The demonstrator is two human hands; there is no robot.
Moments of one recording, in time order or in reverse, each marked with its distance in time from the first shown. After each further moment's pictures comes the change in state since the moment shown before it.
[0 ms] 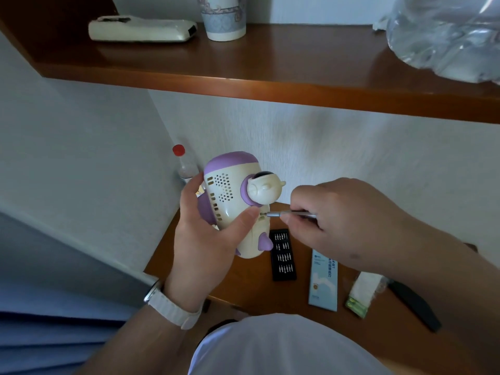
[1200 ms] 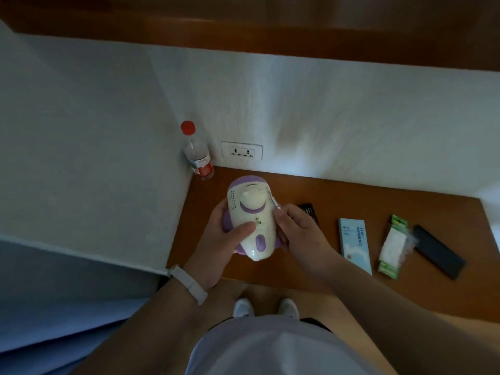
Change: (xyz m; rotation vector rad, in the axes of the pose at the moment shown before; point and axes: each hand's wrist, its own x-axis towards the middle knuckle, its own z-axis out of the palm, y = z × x) left_hand 0.081 -0.154 -0.070 -0.371 -0.563 -0.444; right_hand 0.073 -0.067 0.189 1.248 0.098 0.791
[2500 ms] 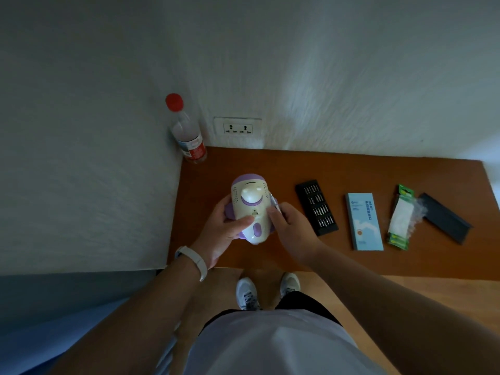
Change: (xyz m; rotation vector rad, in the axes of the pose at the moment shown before) left_hand 0.063 -0.065 -0.055 -0.009 -0.183 -0.202; right_hand 0.050 0.093 0.032 -0.268 0.165 0.085
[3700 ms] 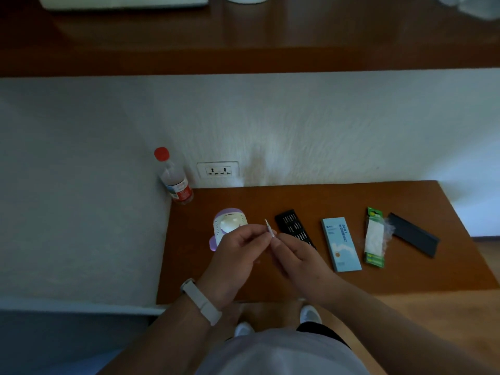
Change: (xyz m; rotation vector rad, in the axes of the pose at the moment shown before) left_hand -0.067 0.068 0.104 0.275 0.041 0.190; right_hand -0.082 -0.049 -0.057 0.204 -0.088 -0.212
